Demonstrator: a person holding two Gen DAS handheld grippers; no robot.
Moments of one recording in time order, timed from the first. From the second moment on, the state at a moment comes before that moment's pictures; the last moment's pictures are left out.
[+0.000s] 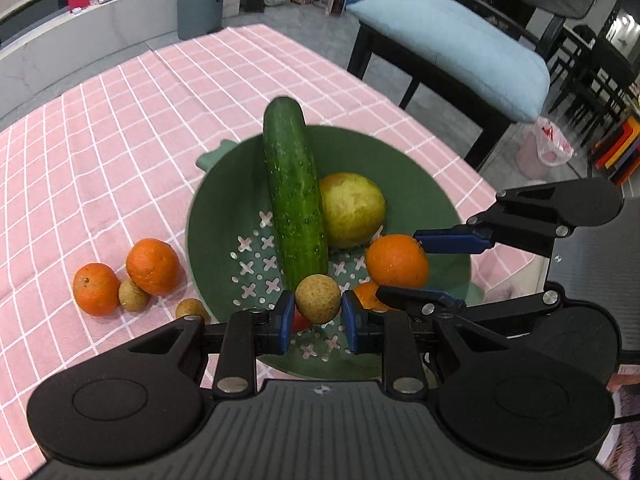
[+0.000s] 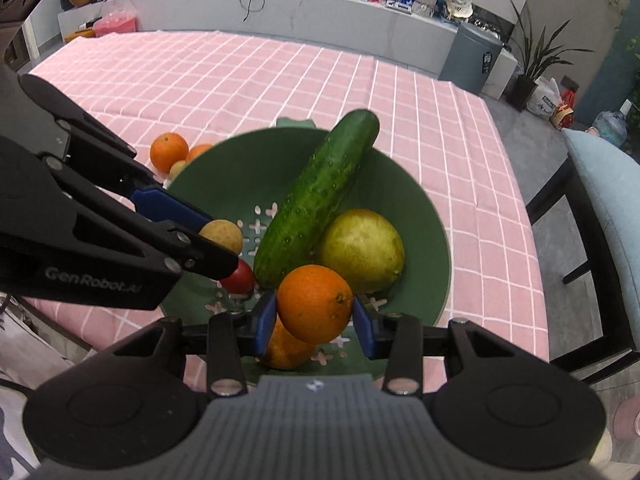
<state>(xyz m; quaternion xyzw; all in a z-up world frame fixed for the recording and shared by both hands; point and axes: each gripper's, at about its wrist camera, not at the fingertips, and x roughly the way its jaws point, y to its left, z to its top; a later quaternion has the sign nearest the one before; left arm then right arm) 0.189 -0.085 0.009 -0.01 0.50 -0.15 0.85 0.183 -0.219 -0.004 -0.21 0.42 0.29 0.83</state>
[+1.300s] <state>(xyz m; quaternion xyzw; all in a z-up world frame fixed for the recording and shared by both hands) 0.155 -0.057 0.049 0.00 0.44 -0.11 0.89 0.153 -0.204 0.033 -0.22 0.36 0.31 0.85</state>
